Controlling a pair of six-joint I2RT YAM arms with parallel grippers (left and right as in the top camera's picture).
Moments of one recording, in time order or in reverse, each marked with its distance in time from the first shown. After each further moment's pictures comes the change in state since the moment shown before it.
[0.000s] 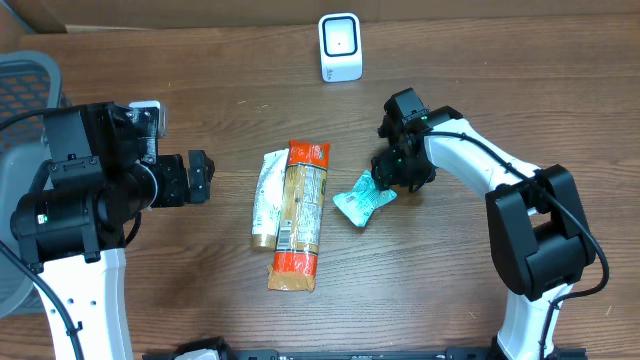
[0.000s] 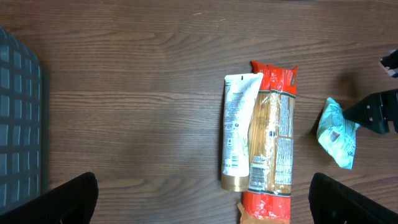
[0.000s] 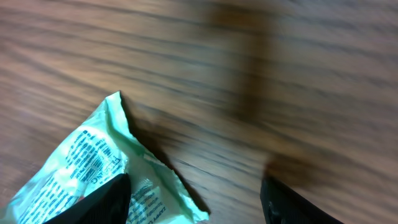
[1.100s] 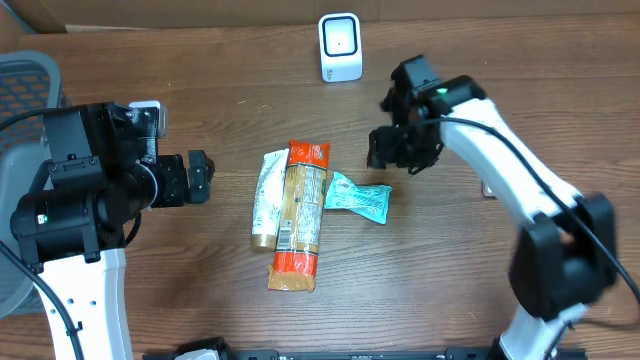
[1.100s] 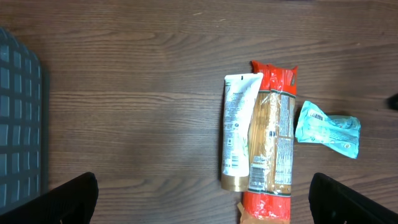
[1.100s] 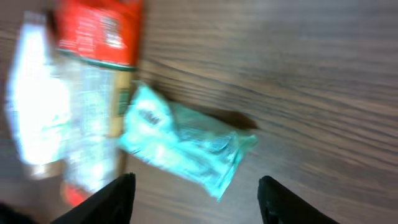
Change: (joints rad) left arm 0.000 0.000 0.000 0.000 0.000 0.000; right arm -0.006 -0.154 0.206 -0.253 -0.154 0.074
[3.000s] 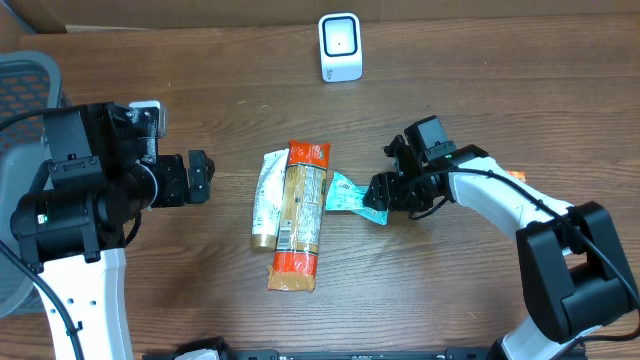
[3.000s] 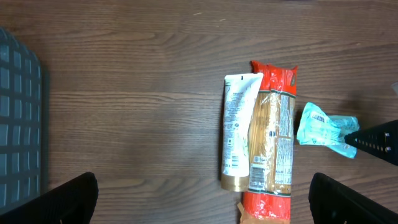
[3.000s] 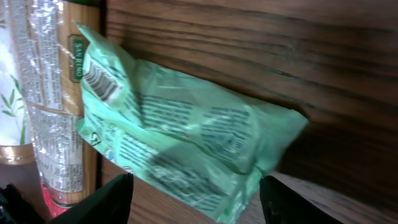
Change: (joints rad) left arm 0.000 0.000 0.000 0.000 0.000 0.000; right arm -0.015 -0.074 -0.555 0.532 -0.194 0.046
